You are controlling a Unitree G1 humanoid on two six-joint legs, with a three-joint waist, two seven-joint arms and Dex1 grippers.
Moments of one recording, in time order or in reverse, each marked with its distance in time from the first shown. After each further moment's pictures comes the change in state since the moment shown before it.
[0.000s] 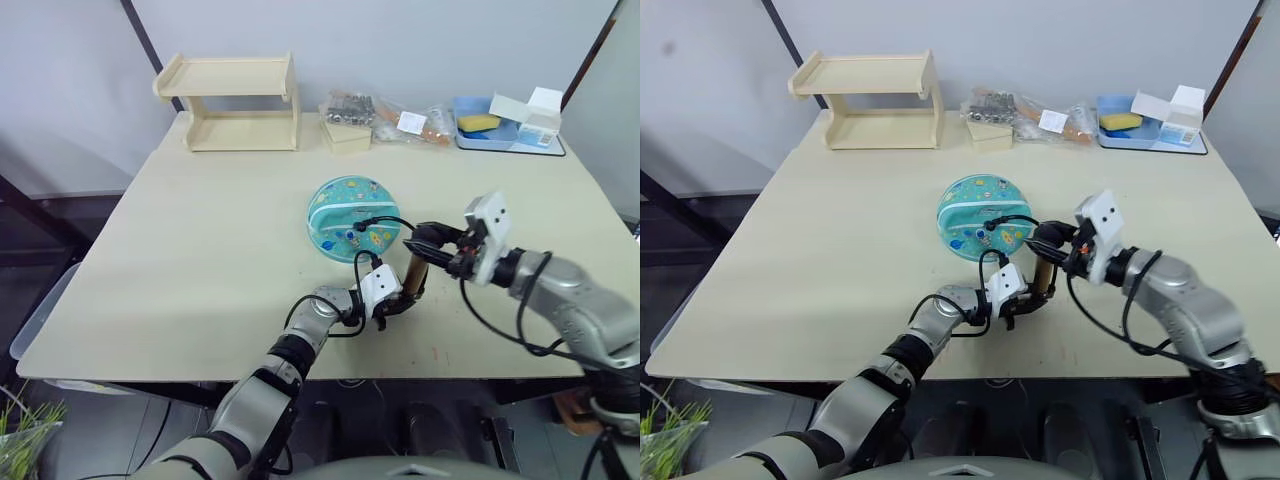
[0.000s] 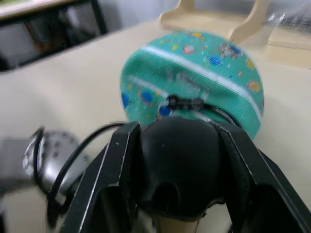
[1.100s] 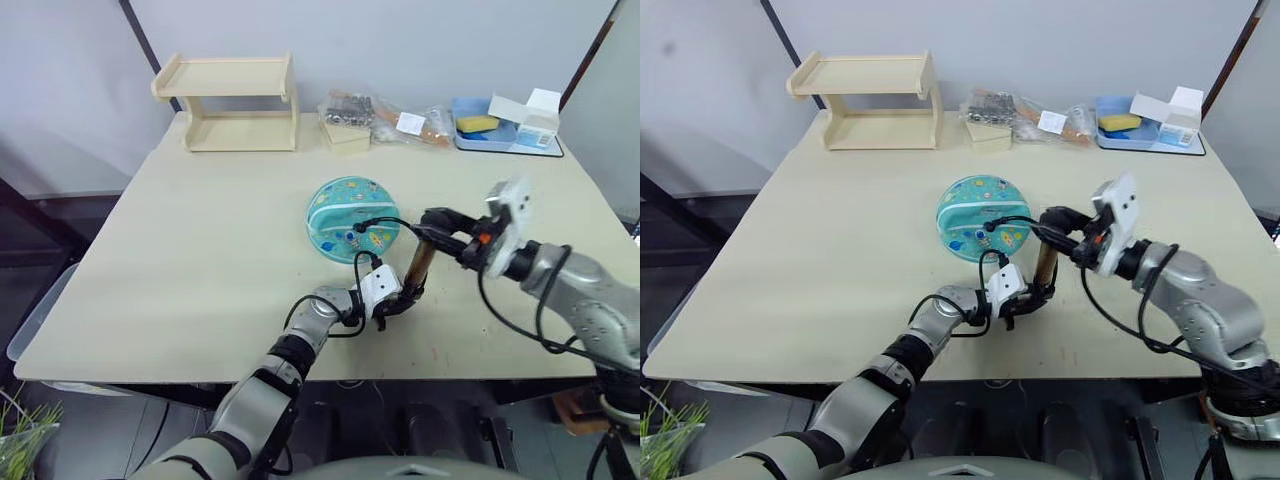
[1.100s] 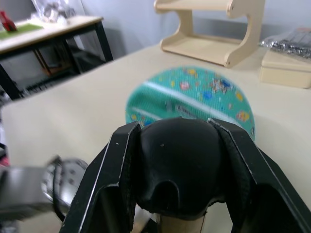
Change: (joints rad) left arm 0.003 0.000 0.001 0.007 0.004 0.019 0.003; right arm 0.061 0.078 0.070 0.073 -0.067 -0.167 0.006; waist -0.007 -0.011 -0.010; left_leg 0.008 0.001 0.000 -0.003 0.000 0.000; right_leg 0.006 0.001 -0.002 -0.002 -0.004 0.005
